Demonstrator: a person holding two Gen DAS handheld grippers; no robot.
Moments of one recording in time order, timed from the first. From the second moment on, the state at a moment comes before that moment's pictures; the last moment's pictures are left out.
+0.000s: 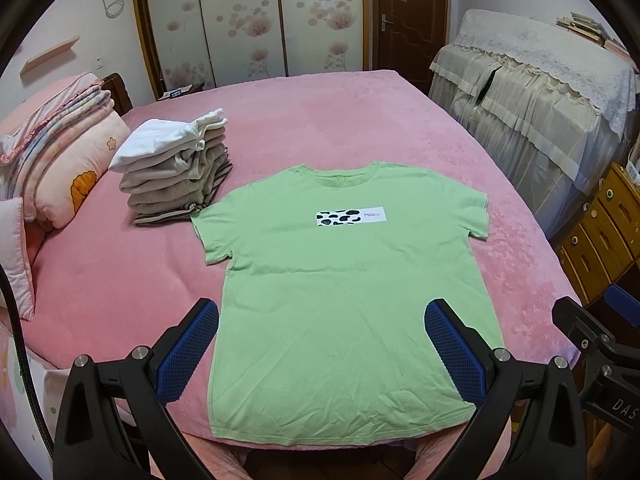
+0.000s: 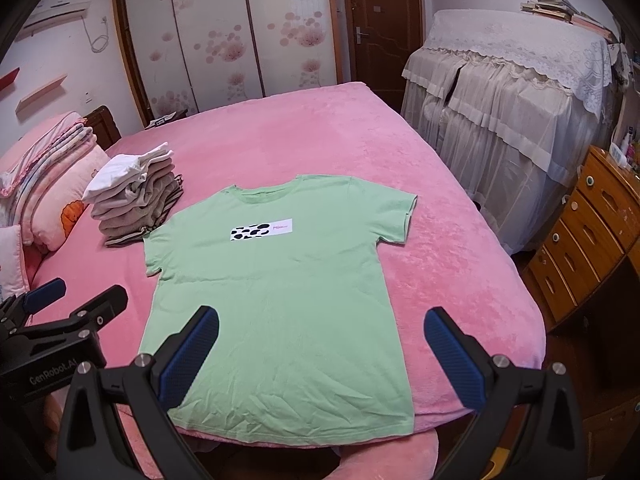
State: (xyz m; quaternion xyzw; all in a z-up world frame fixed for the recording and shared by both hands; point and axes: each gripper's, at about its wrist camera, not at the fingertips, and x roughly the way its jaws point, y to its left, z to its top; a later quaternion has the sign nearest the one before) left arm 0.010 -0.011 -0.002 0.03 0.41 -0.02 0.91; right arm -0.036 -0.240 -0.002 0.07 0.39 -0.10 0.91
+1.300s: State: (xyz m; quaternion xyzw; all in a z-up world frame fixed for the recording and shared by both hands) left arm 0.106 -0.097 0.028 0.03 0.38 -0.09 0.92; right arm 0.013 -0.326 0.056 0.01 0.30 -0.22 0.93
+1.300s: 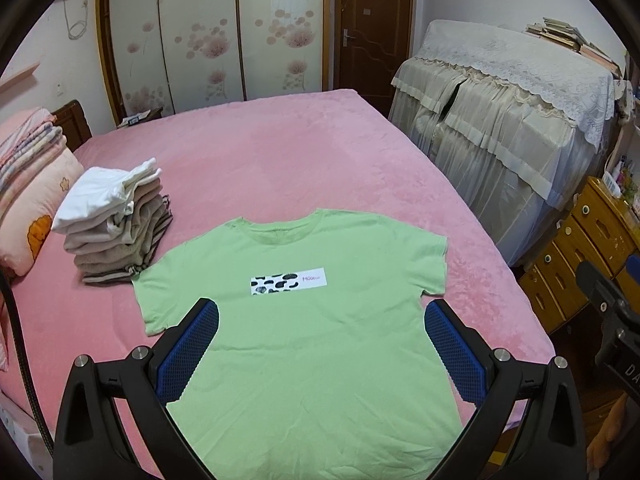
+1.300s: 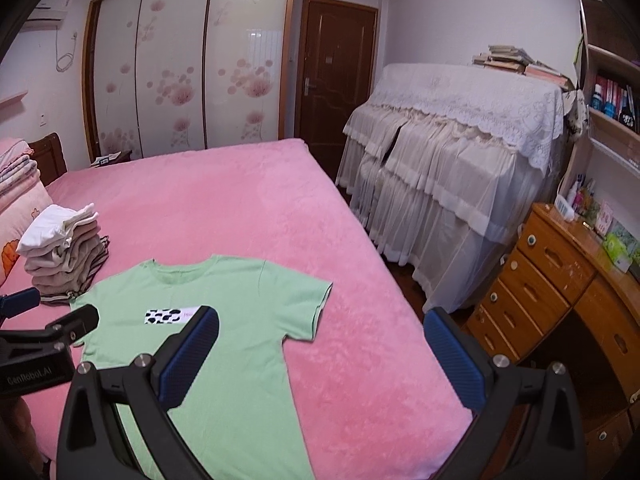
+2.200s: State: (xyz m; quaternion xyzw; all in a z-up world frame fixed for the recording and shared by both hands) left arm 0.223 -0.228 -0.112 0.06 0.43 -0.15 0.89; right arm 0.127 -0.423 -0.028 -0.01 0.37 -0.18 0.91
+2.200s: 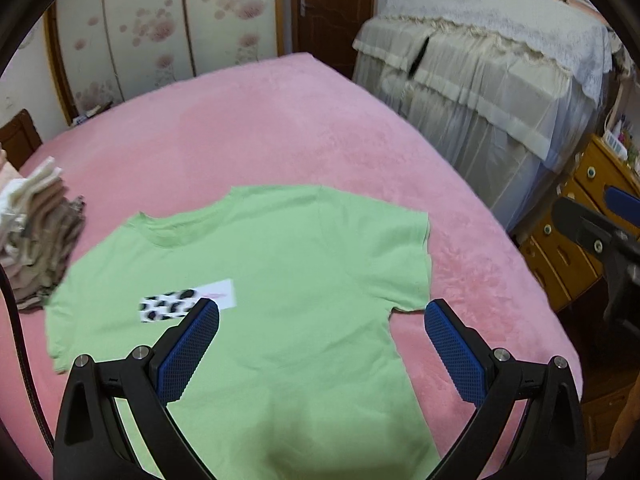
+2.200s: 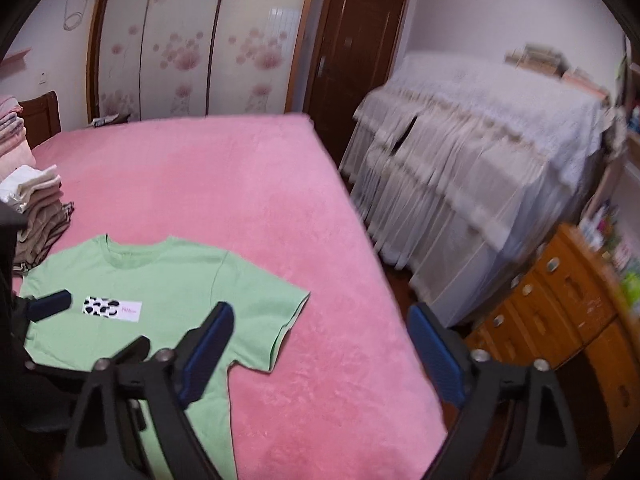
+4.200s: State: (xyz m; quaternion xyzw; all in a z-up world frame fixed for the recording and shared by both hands) left arm 0.329 -0.139 -0.196 -0.01 0.46 -0.05 0.89; right arm 0.270 -0.538 -0.198 0.22 0.51 -0.12 0.82
